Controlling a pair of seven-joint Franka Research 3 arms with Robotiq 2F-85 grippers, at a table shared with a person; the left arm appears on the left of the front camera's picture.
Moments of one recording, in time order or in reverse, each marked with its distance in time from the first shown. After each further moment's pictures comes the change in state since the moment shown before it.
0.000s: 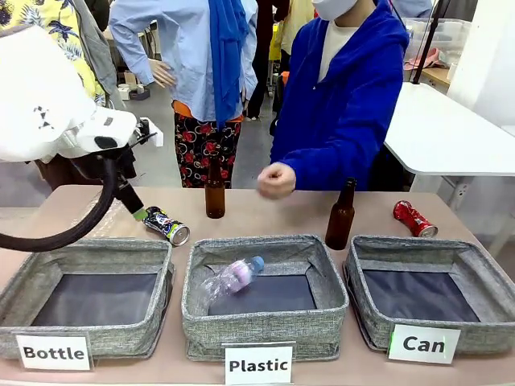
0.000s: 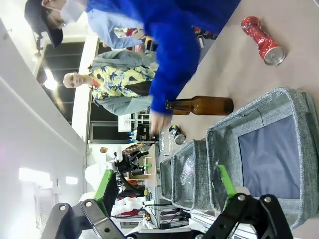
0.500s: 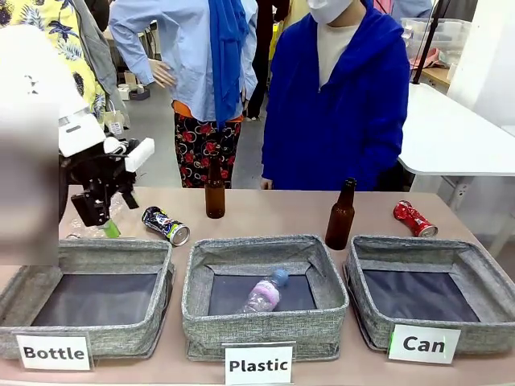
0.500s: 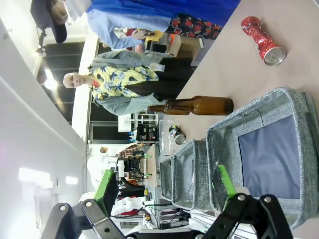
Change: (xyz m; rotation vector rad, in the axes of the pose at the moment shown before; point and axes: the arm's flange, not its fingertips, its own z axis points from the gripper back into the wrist) left arm -0.008 0.019 -0.010 -0.327 -0.033 -0.754; right arm 0.000 0.000 0.000 0.000 0.000 0.000
